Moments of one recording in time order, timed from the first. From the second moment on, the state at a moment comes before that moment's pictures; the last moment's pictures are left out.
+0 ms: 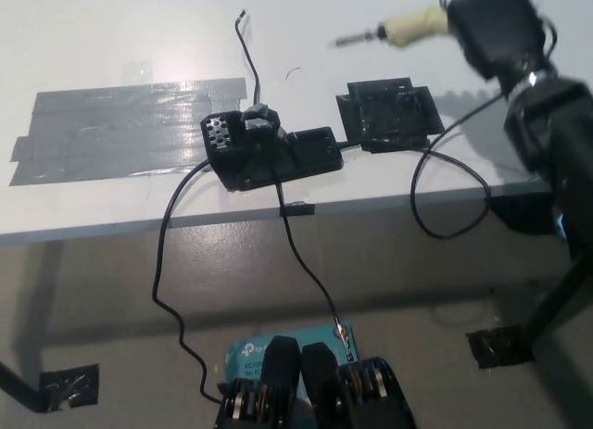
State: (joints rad) left_arm 0.30 0.45 -0.08 -0.24 0.04 0.43 -0.24; right_arm -1.02 -0.41 0.61 0.75 -1.12 0.11 -0.17
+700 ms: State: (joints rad) left_arm 0.29 0.45 -0.08 -0.24 0.05 0.43 -0.25; right_arm -0.89 -0.28 0.54 0.72 -1.06 0.38 0.22
